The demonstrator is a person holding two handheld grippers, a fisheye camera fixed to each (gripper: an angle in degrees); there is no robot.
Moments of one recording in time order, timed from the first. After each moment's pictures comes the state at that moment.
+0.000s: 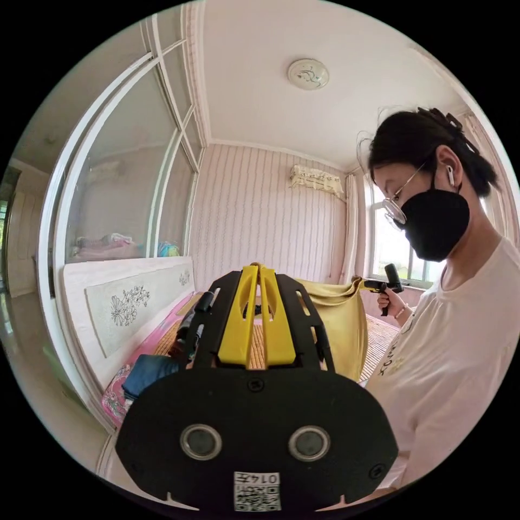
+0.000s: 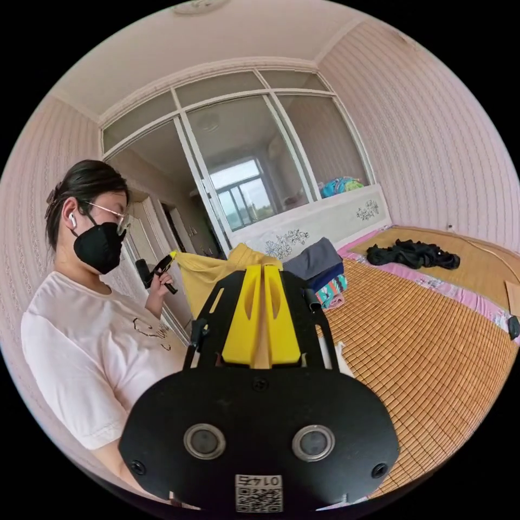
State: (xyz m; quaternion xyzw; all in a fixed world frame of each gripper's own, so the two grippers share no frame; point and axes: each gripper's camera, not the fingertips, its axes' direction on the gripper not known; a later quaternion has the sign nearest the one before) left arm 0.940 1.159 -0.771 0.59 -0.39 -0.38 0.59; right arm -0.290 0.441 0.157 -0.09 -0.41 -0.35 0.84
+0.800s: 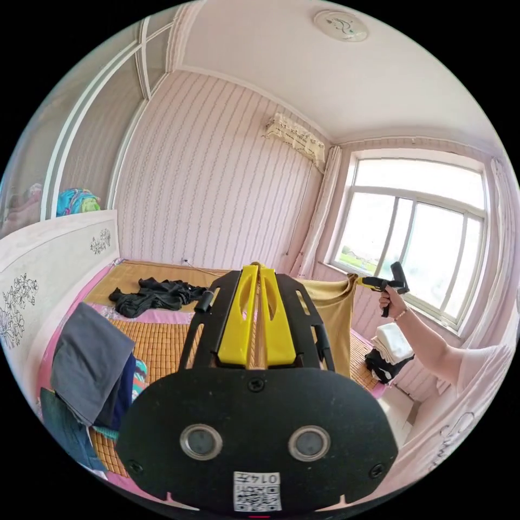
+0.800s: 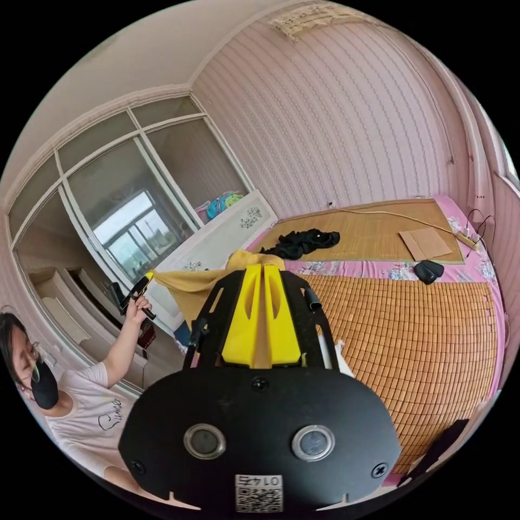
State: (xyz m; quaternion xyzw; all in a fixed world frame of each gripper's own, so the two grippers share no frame) left arm 0.540 0.877 -0.810 0.61 -0.21 -0.37 0.66; right arm -0.273 0.026 0.072 -0.06 -0.19 -0.18 0.96
